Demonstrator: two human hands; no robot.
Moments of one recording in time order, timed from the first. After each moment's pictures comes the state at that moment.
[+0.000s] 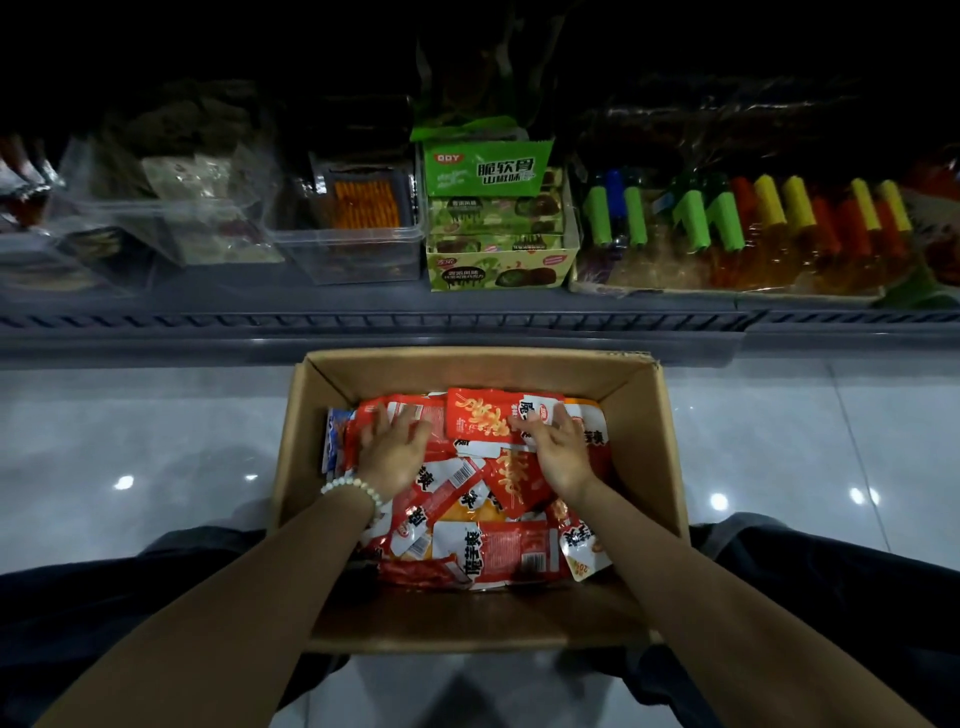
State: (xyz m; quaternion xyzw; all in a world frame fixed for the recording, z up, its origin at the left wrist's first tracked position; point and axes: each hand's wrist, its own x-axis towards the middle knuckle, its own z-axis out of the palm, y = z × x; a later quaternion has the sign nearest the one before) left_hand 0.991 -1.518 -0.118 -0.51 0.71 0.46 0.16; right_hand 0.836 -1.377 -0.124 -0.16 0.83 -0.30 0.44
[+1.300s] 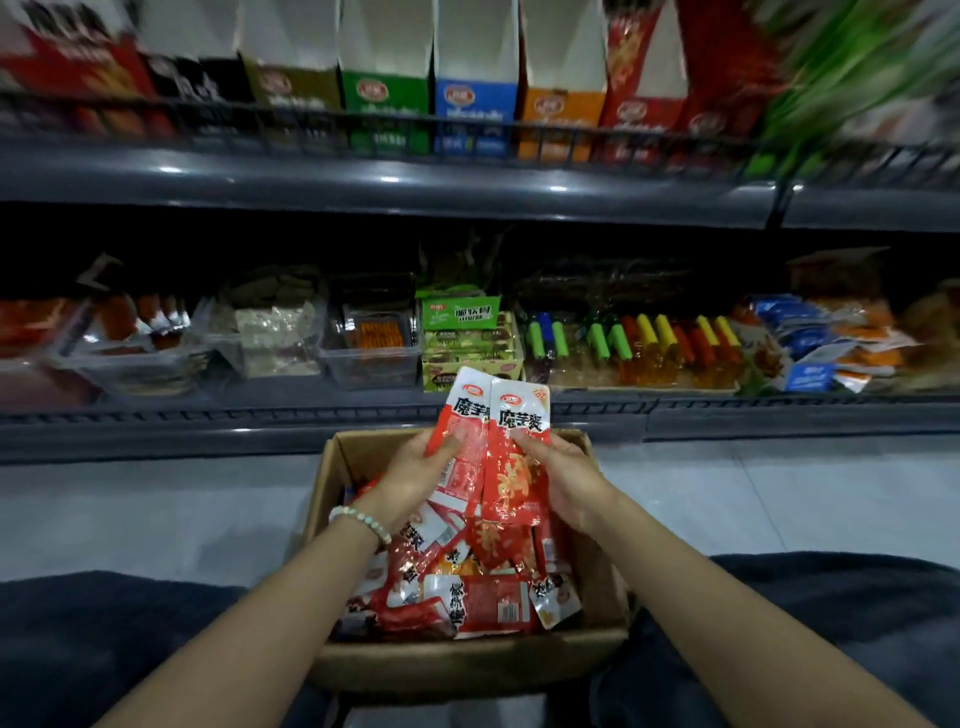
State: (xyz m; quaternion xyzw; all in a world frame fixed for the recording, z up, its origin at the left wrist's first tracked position) left_hand 0.984 -1.478 0.064 -0.39 0.62 0.69 -0.04; right_hand 0.850 -1.354 0.066 -0.04 0.60 -0.61 0.52
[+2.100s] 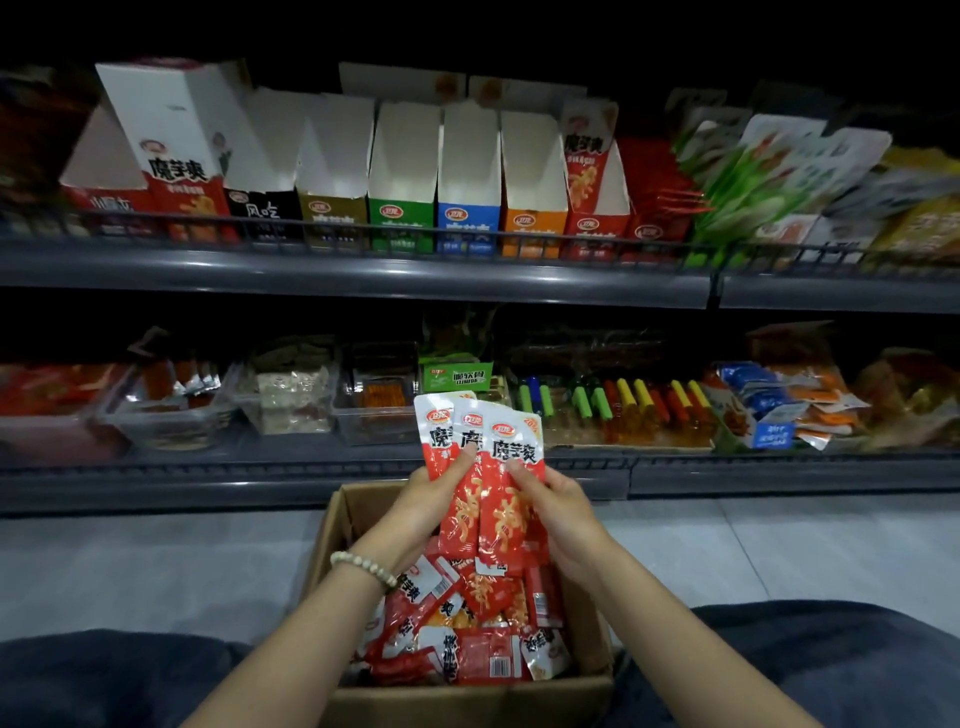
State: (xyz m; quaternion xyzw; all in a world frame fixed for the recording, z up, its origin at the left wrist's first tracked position) left_hand 0.988 -1.445 0.130 -0.37 0.54 0.75 -0.09; right_hand 0.882 -1.332 0.128 -0.14 0.64 -0.61 0.44
